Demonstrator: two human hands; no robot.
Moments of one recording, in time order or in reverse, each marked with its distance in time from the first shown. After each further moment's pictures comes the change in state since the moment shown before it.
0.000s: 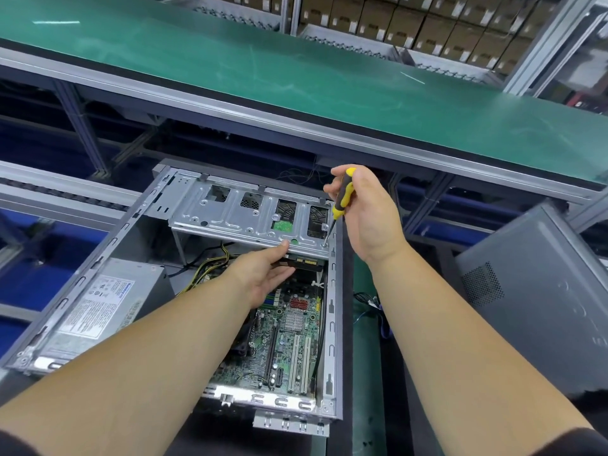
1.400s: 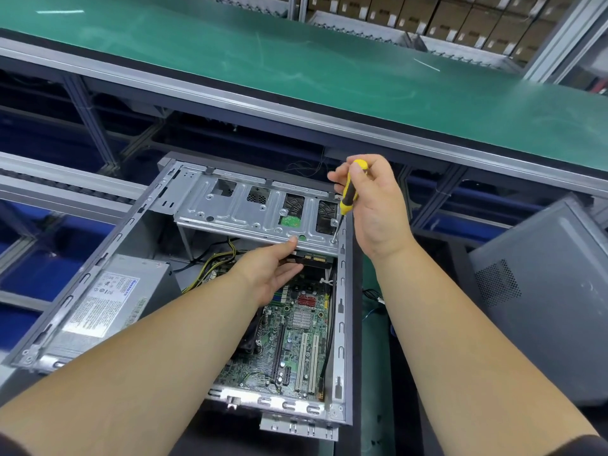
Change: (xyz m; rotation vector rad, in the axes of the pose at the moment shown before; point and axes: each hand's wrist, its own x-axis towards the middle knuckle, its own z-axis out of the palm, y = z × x) left_hand 0.009 -0.004 -0.002 -0.030 -0.017 0.012; right_hand 0.008 0.005 0.006 -0.005 0.021 -0.058
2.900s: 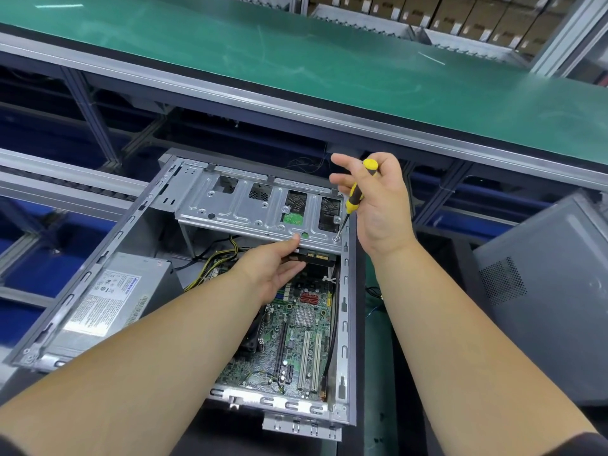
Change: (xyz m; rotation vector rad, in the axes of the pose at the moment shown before) left_hand -0.003 0.001 0.002 0.006 0.020 -0.012; right_hand -0.001 0.002 0.002 0.060 0.036 0.003
